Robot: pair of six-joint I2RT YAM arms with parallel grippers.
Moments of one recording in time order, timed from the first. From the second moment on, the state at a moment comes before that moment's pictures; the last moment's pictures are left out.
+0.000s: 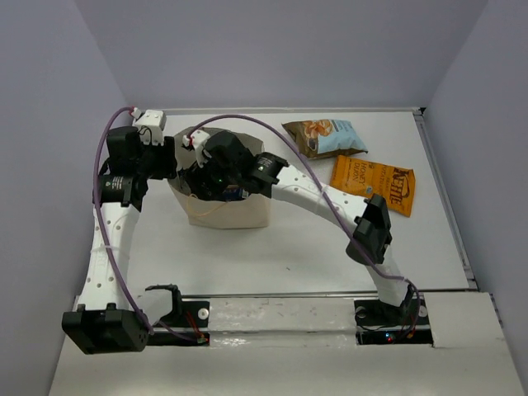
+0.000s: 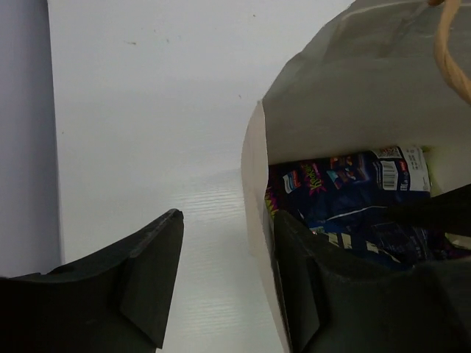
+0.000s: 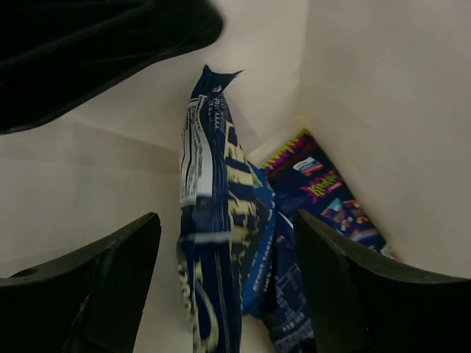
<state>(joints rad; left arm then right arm) 0.02 1.09 1.25 -0.68 0.14 0.09 1.02 2.08 2.13 -0.57 -0.07 0.08</state>
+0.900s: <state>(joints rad) 0.02 1.04 1.17 -0.61 0.06 -0.16 1.04 1.87 2.24 -0.42 -0.01 -0.02</state>
